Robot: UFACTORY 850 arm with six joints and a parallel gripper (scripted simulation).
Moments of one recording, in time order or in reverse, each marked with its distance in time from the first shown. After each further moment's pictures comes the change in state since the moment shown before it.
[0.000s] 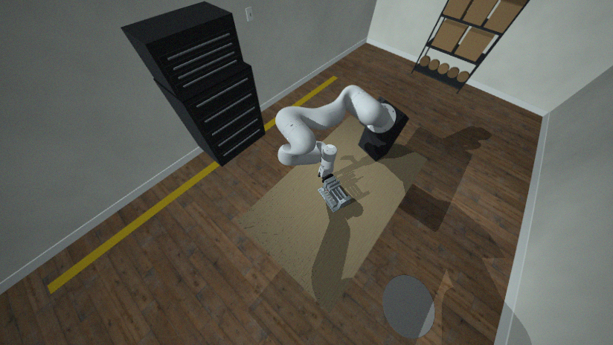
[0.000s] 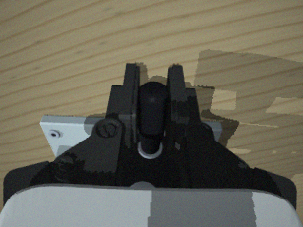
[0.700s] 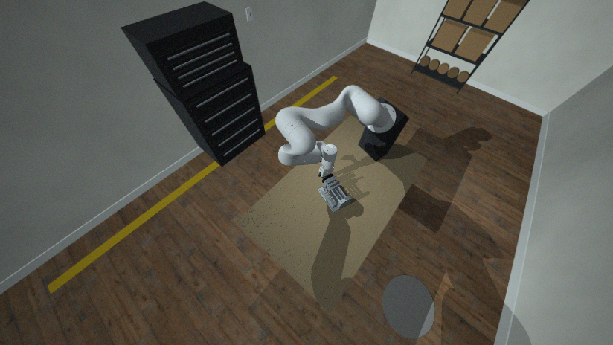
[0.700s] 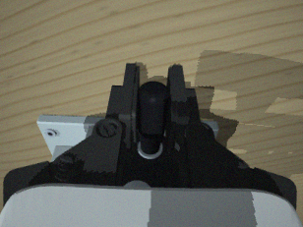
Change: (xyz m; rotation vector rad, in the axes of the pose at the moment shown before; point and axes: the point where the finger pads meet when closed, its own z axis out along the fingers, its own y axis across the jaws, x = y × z) arm 0.000 0.003 0.000 0.000 0.000 0.000
